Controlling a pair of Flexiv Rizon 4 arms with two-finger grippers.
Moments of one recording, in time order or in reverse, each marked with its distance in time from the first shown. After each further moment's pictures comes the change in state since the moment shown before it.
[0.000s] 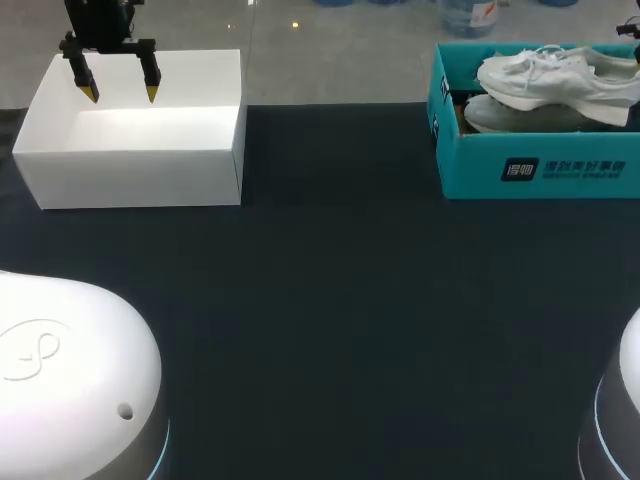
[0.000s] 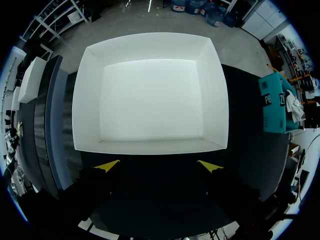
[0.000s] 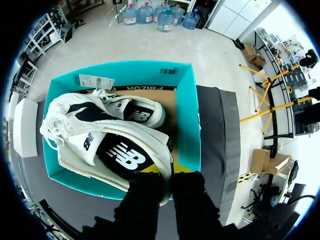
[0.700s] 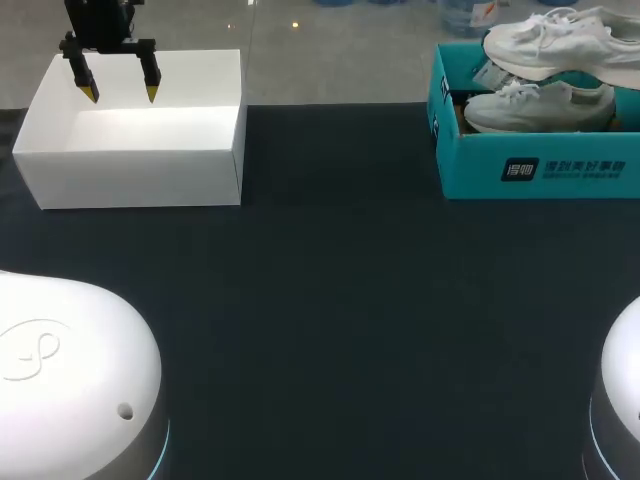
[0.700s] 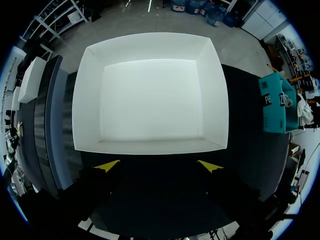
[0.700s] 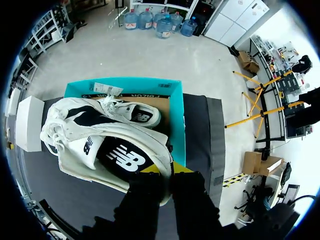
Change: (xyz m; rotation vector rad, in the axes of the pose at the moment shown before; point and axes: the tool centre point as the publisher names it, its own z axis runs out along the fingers) left arm 0.000 0.000 0.000 0.000 0.000 0.000; right arm -0.005 -0.008 -0.085 -0.028 -0.042 -0.018
